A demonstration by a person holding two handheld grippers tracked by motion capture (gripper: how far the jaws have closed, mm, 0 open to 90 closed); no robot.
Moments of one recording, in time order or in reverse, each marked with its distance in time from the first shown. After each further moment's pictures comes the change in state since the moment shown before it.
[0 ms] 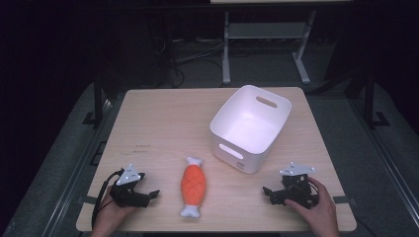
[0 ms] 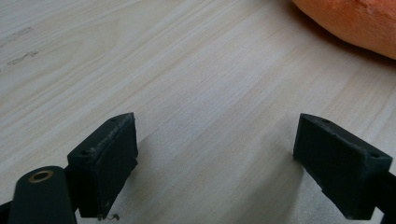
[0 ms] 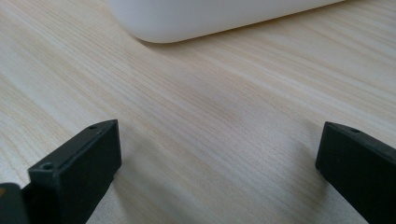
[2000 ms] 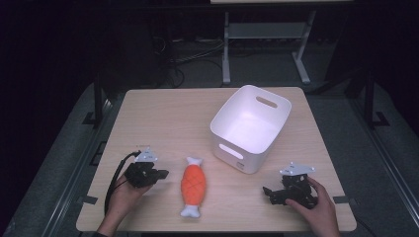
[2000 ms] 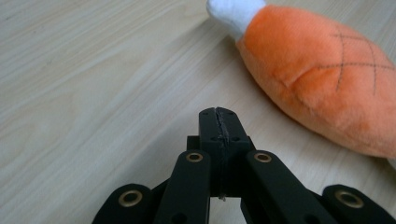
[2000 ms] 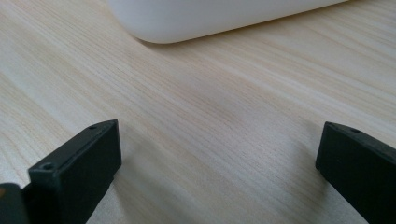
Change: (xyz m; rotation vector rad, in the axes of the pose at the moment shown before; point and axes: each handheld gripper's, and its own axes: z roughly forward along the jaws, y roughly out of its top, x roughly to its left) left arm -0.007 0.073 0.016 0.110 -0.119 -0.001; right arm 0.000 0.000 0.000 -0.003 0.003 -0.005
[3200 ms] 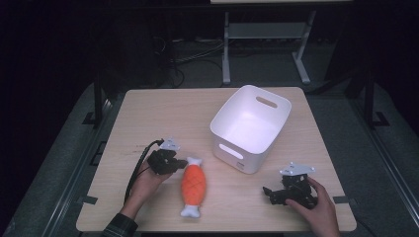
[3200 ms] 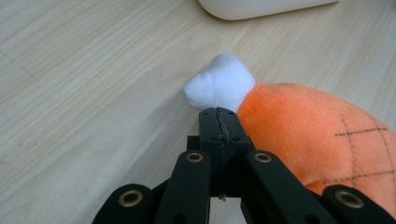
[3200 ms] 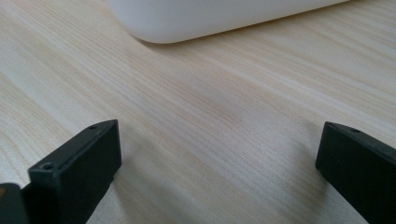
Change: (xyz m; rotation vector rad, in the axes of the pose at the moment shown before) left arm -0.007 0.049 0.042 0.013 -0.037 0.059; right arm 0.000 0.000 0.000 -0.001 0.000 -0.001
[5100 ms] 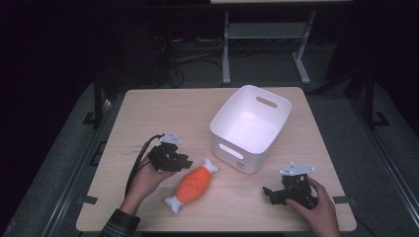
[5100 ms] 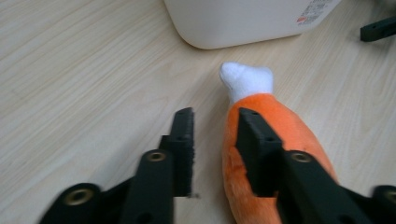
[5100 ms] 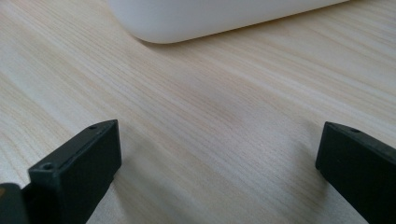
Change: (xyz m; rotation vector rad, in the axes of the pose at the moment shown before) left arm -0.009 0.021 -0.024 -0.011 -0.050 -0.054; right arm 0.000 0.000 0.000 0.000 0.001 0.000
